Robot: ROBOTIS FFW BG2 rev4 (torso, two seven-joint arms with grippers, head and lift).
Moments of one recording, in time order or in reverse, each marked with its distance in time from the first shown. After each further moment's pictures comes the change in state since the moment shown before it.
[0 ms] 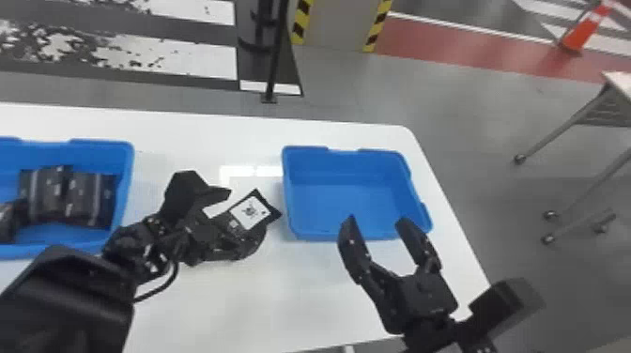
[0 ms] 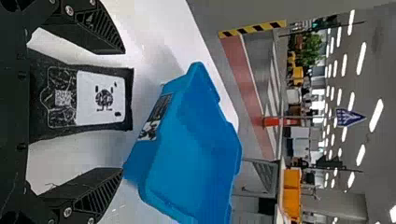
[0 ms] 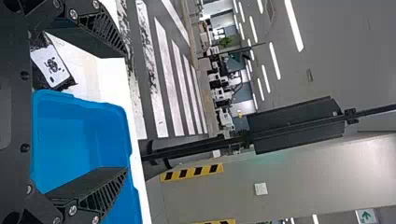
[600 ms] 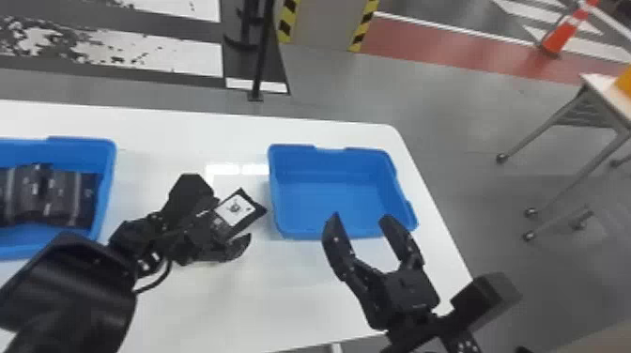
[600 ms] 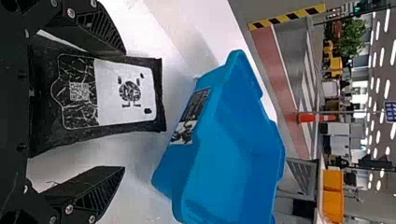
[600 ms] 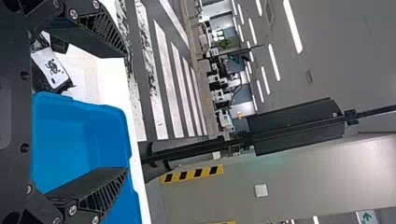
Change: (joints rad) left arm -0.104 -0.029 -0.035 0.185 -0.072 0.028 0.030; right arm -0.008 0.000 0.002 0.007 -0.005 0.000 0.005
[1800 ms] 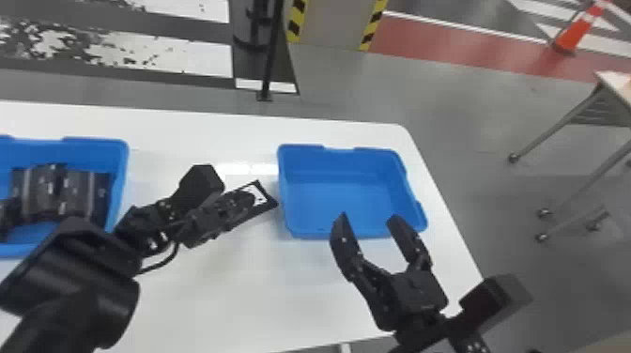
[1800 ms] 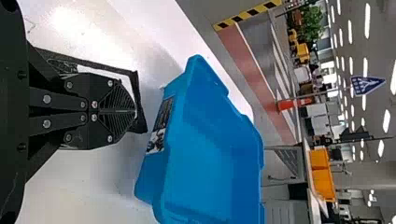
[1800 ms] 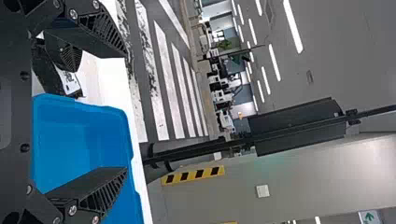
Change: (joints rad) left arm -0.028 0.032 -0.005 0.001 -0.057 -0.172 -0.022; right arm -0.004 0.000 0.005 0.007 -0.001 0.000 0.000
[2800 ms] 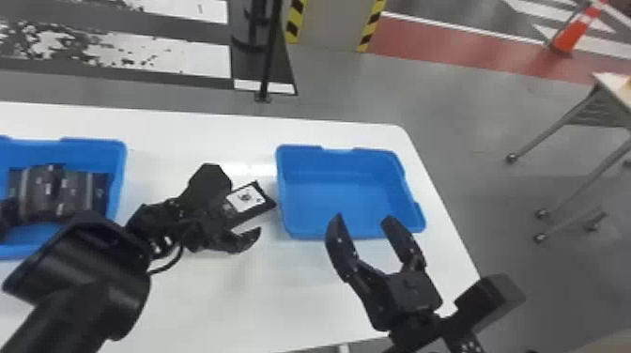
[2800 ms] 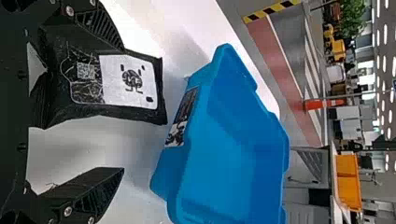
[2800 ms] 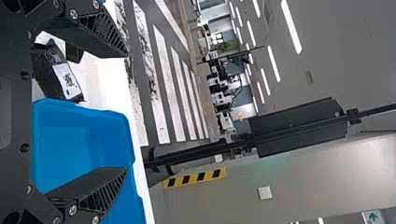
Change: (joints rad) left arm -0.036 -0.001 -0.058 0.000 0.030 0.185 0.016; right arm -0.011 0.000 0.005 0.015 -0.017 -0.001 0.009
